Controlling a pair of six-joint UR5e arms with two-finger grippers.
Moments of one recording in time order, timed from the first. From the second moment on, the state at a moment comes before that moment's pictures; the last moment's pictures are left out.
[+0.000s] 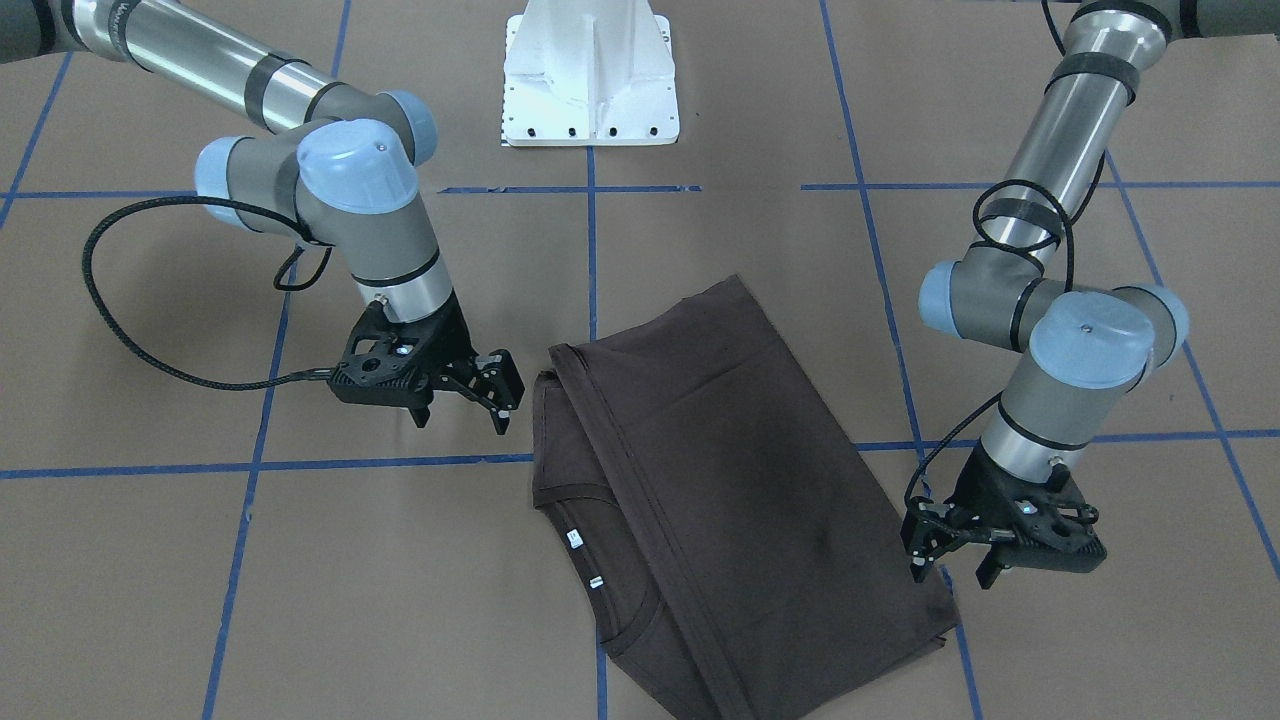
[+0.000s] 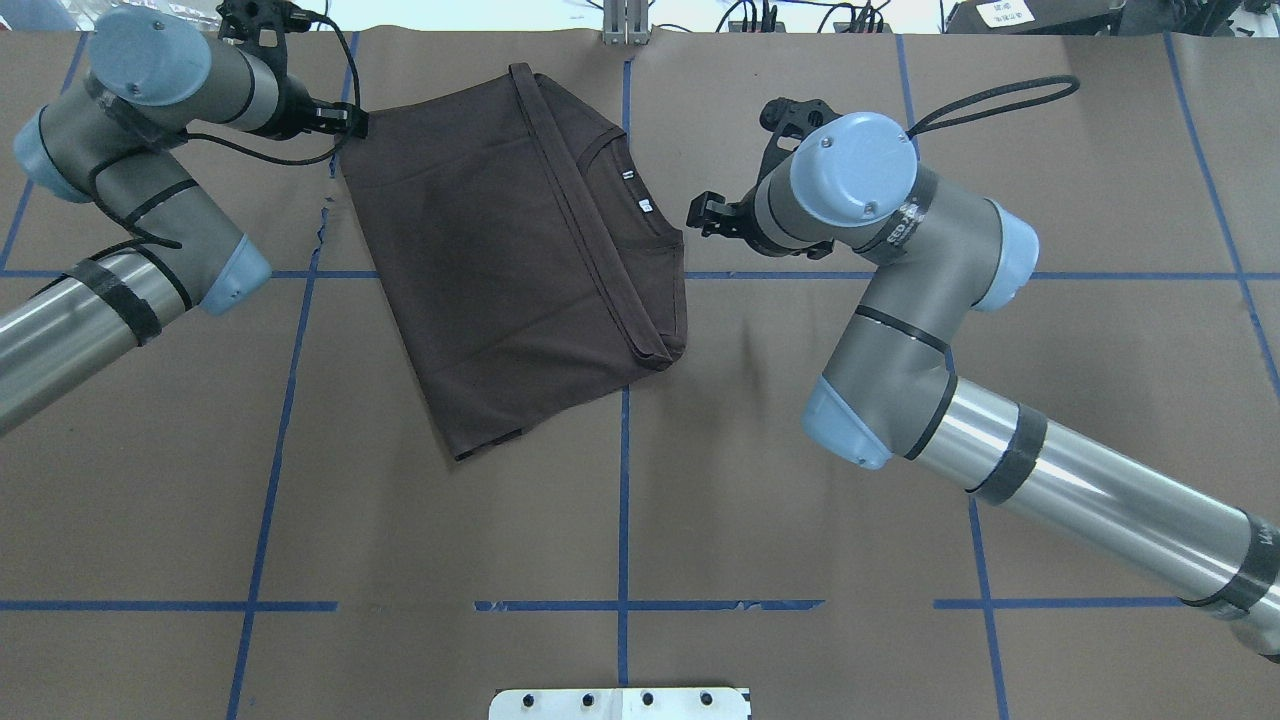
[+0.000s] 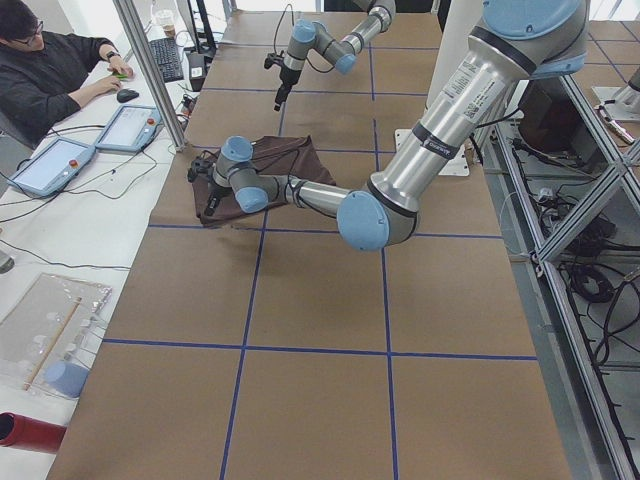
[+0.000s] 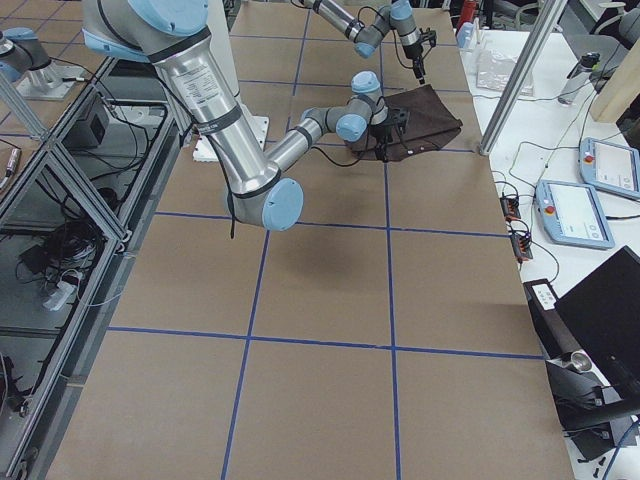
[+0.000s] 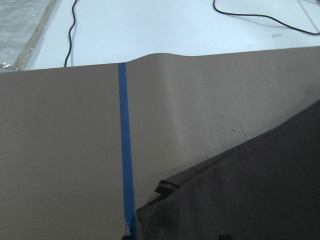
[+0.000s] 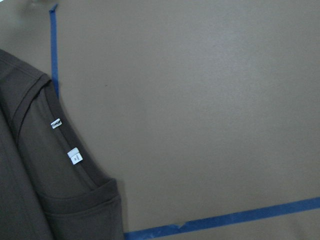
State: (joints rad) left arm -0.96 -2.20 -1.08 -2.41 -1.88 -0.85; right arm 0.65 -0.90 1.51 -1.24 1.70 1.38
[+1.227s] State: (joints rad) left arm -0.96 -2.17 -1.12 -2.43 -1.90 -0.85; right arm 0.55 -0.74 1.25 -1.25 1.56 1.41
